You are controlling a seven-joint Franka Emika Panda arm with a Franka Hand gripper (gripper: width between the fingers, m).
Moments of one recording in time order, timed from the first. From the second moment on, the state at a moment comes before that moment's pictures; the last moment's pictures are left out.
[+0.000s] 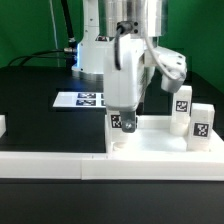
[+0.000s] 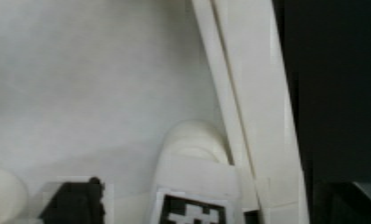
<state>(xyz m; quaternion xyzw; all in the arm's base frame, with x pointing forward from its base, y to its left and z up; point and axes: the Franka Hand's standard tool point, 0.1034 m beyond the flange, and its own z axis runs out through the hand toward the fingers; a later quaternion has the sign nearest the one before) 0.628 0.017 0.074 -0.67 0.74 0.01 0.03</state>
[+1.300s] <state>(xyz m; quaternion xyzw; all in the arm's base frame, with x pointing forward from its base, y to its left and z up) 0.626 -0.002 0.078 -0.94 0.34 -0.03 0.02</state>
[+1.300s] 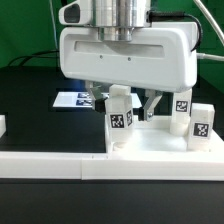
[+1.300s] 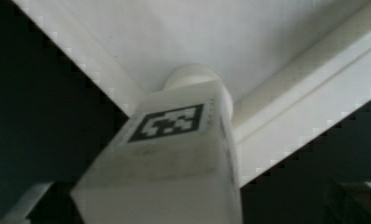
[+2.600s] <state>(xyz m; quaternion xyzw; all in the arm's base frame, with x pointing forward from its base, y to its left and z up) 0.617 -0.008 0.073 -0.56 0.82 0.00 0.05</state>
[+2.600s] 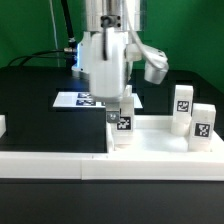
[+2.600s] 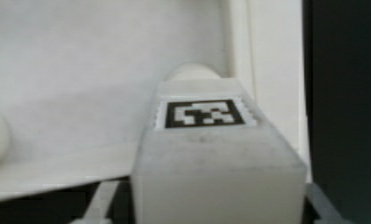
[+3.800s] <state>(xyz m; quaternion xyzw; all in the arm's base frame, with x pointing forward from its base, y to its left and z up) 0.623 0.015 0.071 -0.95 0.32 -0.07 0.02</state>
